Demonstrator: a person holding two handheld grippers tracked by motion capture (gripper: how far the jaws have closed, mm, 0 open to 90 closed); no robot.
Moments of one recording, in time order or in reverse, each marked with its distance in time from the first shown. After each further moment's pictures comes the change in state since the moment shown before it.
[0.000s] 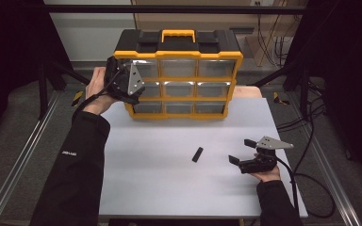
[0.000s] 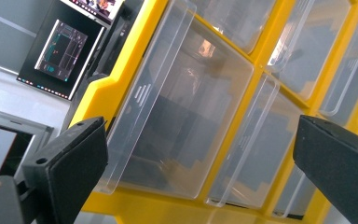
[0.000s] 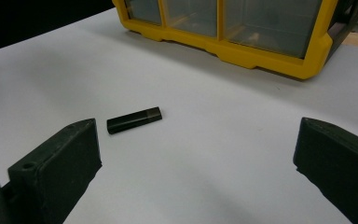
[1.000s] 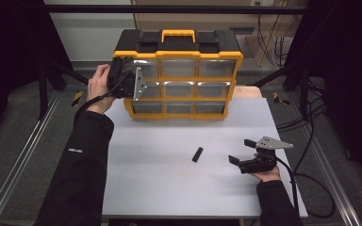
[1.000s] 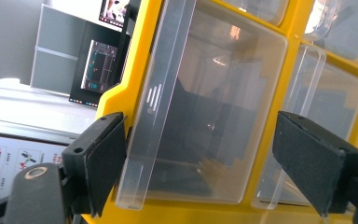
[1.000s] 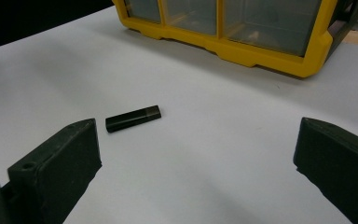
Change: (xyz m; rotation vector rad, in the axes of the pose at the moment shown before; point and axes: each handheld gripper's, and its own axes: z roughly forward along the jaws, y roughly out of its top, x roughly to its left) left arm -0.005 -0.004 0.012 0.025 0.144 0.213; right arm 0.000 0.000 0.001 0.006 -0.001 0.000
